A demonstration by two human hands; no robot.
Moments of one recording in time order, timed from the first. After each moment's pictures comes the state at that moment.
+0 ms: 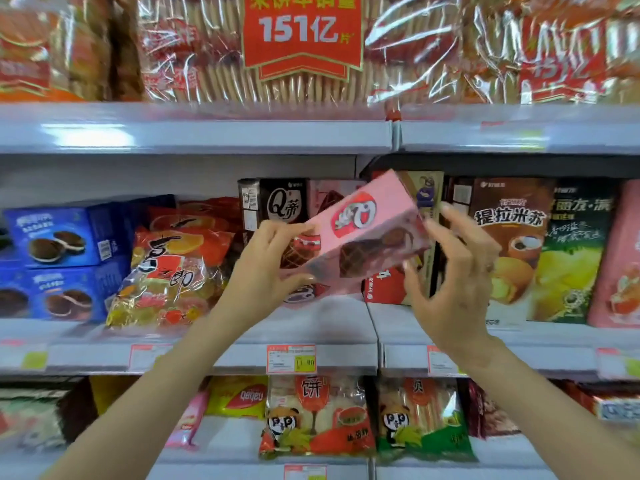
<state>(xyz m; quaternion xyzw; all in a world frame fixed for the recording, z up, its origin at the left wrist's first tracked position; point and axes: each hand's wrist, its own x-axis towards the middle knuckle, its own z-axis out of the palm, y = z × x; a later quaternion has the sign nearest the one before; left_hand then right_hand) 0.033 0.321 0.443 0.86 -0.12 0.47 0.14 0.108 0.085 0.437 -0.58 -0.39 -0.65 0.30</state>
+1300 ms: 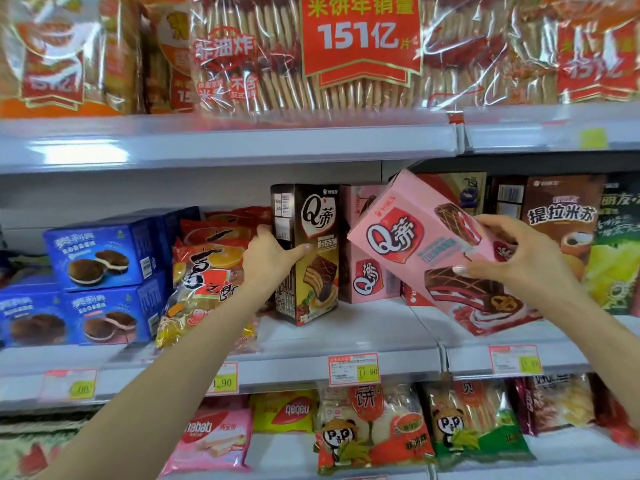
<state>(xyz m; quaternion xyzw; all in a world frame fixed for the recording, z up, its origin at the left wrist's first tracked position) 0.079 0.420 0.461 0.86 0.20 0.39 0.27 0.098 0.085 0.475 -0.81 -0.27 -0.28 0.44</state>
